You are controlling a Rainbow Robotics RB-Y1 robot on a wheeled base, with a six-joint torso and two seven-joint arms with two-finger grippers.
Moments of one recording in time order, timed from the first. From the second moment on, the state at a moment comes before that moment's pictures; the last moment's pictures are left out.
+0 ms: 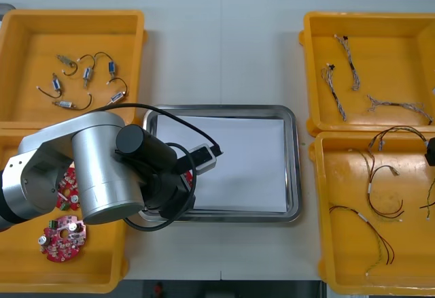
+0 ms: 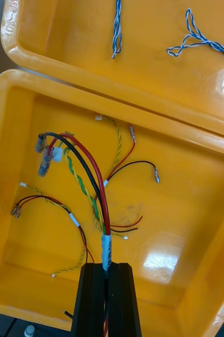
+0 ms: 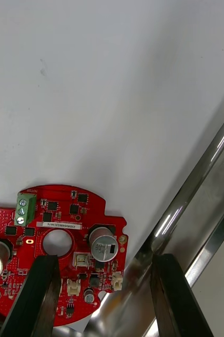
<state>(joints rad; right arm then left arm) -0.14 -0.92 -0.30 -2.39 -1.05 1.92 1.31 -0.62 0.79 -0.90 -2.13 0.68 1.37 -1.34</state>
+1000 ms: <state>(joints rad) -0.68 -0.85 0.29 -2.38 -1.04 1.92 1.31 -0.64 0.74 -0.20 -2.20 0.87 1.91 -1.27</state>
